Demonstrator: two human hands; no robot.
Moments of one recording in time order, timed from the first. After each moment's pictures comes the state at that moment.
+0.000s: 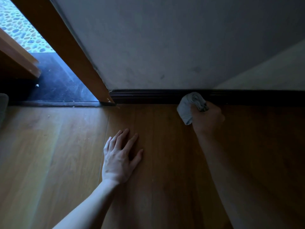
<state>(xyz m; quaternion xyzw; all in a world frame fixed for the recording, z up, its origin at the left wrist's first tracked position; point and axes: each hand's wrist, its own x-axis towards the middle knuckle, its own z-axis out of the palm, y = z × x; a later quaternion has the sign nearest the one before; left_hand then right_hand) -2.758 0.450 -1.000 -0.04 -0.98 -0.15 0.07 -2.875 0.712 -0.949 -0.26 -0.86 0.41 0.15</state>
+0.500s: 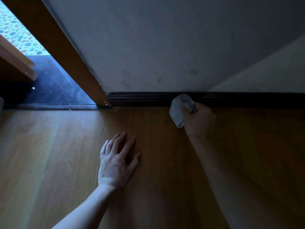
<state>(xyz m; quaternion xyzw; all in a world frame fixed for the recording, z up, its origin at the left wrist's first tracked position) -2.758 0.451 -0.999 -0.04 -0.99 -0.15 0.06 -2.877 0.702 -0.949 -0.20 -0.89 0.39 0.16</state>
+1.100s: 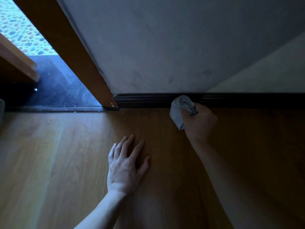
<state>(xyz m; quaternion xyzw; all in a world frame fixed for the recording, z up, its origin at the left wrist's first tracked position) -2.758 0.449 -0.999 -0.04 -0.99 -0.16 0.05 -2.881 0.670 -0.960 -0.16 -0.90 0.37 0.18</state>
